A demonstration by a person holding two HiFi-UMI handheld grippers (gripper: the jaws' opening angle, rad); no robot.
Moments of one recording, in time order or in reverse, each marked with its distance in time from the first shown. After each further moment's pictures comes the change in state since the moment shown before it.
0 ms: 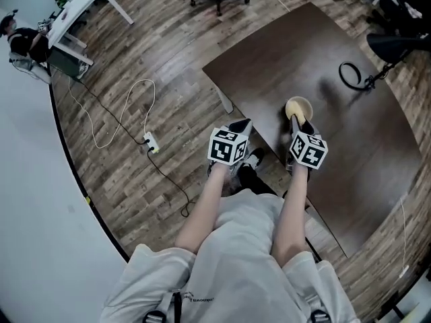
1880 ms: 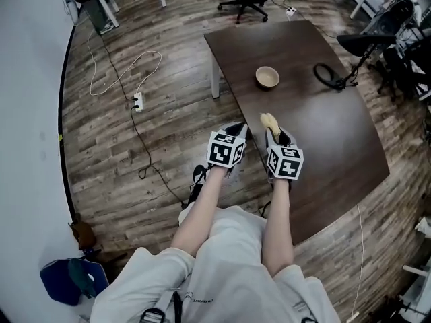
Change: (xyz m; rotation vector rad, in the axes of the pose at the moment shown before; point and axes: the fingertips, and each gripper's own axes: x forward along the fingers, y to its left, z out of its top) left arm -0.069 -0.270 -0.109 -0.152 -0.229 0.236; right arm -0.250 -0.055 -0.087 -0.377 0.030 0.309
